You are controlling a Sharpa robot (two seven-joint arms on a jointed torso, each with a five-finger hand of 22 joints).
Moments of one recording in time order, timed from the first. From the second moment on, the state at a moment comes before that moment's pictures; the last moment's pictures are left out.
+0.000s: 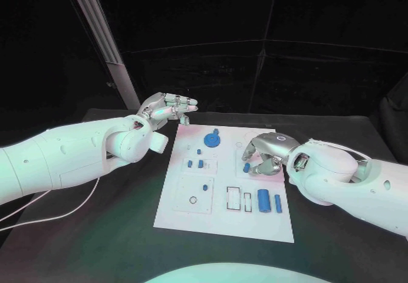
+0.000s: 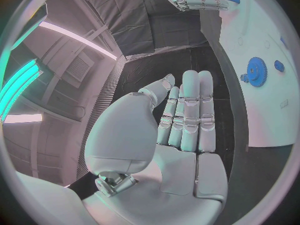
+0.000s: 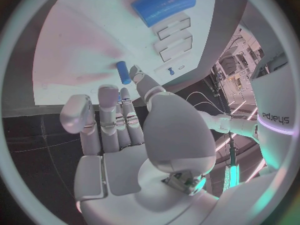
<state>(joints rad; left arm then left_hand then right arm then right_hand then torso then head) 1.26 -0.82 -0.12 1.37 -0.05 -0.19 0.39 1.31 -0.10 0.43 -0.09 0.05 1.05 0.15 0.07 0.16 1.09 0.10 0.15 0.24 1.29 0.01 0.74 0.53 0.18 1.07 0.12 0.72 0.76 1.17 -0.83 -0.05 1.69 -1.69 -0.17 -0.26 1.29 -0.12 0.25 -0.19 0.08 1.04 0.13 0.07 0.07 1.03 0.10 0.09 0.06 1.43 0.01 0.90 0.78 0.09 1.33 0.12 1.22 1.15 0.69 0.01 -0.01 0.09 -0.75</state>
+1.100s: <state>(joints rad) 1.26 -0.82 -0.12 1.37 -0.05 -0.18 0.39 1.31 -0.10 0.43 -0.09 0.05 1.05 0.15 0.07 0.16 1.09 0.10 0.15 0.24 1.29 0.01 0.74 0.52 0.18 1.07 0.12 0.72 0.76 1.16 -0.79 -0.05 1.65 -1.73 -0.09 -0.26 1.31 -0.02 0.43 -0.24 0.05 1.15 0.12 0.07 0.07 1.25 0.07 0.07 0.06 1.47 -0.01 1.05 0.89 0.08 1.44 0.09 1.39 1.31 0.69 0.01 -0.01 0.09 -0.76</state>
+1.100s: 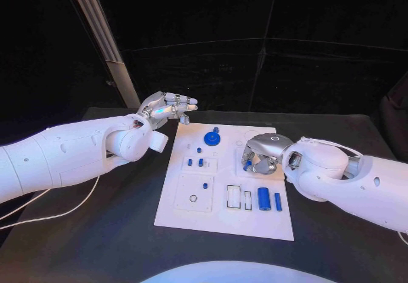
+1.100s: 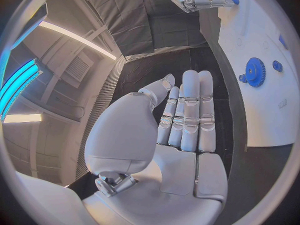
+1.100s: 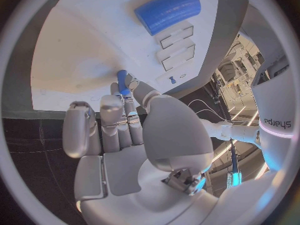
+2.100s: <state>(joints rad) 1.26 -0.82 -0.12 1.37 -0.05 -0.18 0.38 1.31 -0.10 0.43 -0.09 0.05 1.05 0.15 0.07 0.16 1.09 0.09 0.15 0.24 1.29 0.01 0.74 0.52 0.18 1.07 0.12 0.72 0.76 1.16 -0.75 -0.02 1.81 -1.71 -0.27 -0.21 1.31 -0.02 0.47 -0.26 0.05 1.15 0.13 0.07 0.07 1.25 0.07 0.06 0.06 1.47 -0.01 1.06 0.89 0.06 1.44 0.09 1.40 1.31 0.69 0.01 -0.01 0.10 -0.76</state>
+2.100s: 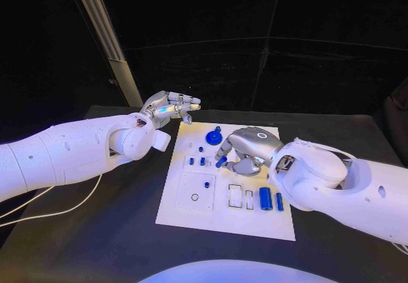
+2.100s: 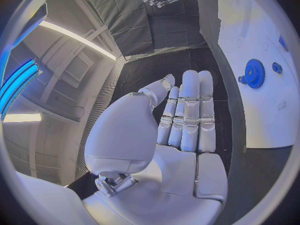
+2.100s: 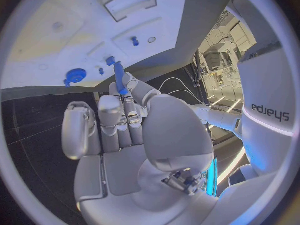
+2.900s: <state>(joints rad) 1.26 -0.81 -0.12 1.37 -0.05 -0.18 0.39 1.31 -0.10 0.43 -0.09 0.05 1.05 0.15 0.07 0.16 1.09 0.09 0.15 0.24 1.29 0.01 0.74 0.52 0.18 1.07 0.12 0.72 0.76 1.09 -0.56 -0.06 1.69 -1.66 -0.18 -0.15 1.30 -0.03 0.49 -0.26 0.05 1.15 0.13 0.07 0.07 1.25 0.07 0.06 0.06 1.47 -0.01 1.06 0.89 0.06 1.44 0.09 1.40 1.31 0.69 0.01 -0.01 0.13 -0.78</state>
